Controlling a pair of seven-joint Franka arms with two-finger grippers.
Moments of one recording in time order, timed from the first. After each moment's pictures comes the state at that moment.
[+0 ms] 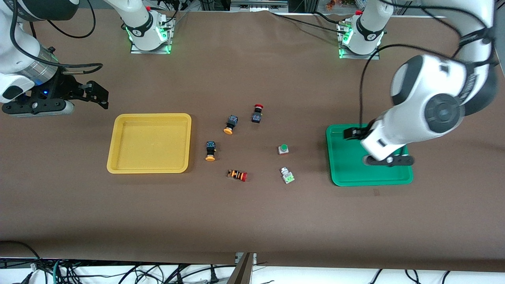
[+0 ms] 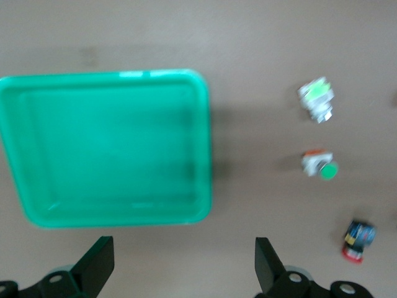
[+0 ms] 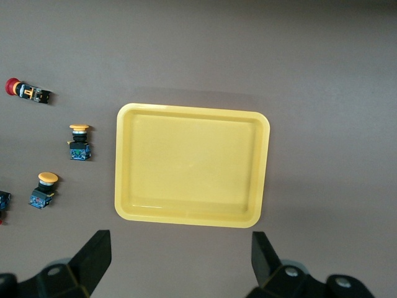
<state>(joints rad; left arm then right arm) -0.27 0.45 -0.01 -1.40 -0.08 1.68 -0.28 0.17 0.04 -0.01 -1.63 -0.01 1.70 0.08</state>
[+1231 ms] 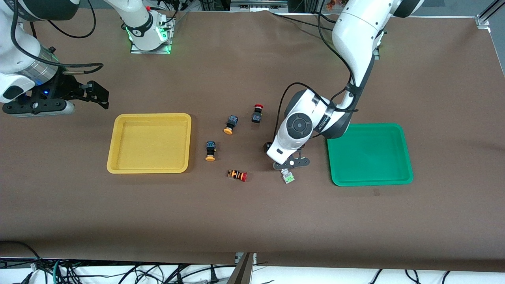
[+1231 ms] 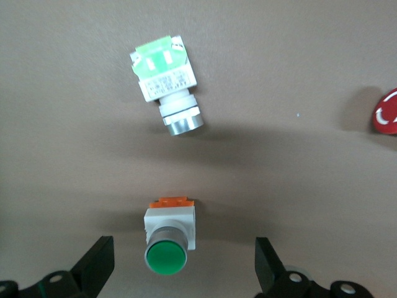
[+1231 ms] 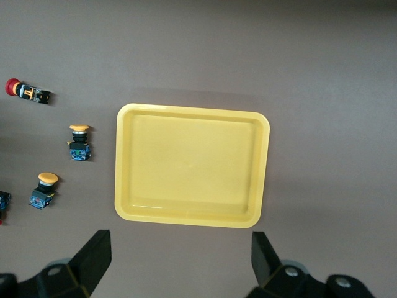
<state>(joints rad) -0.57 0.77 -0.01 -1.47 -0.13 2.16 -0.66 0.17 0.04 -0.01 -1.63 -0.01 1.70 0.08</state>
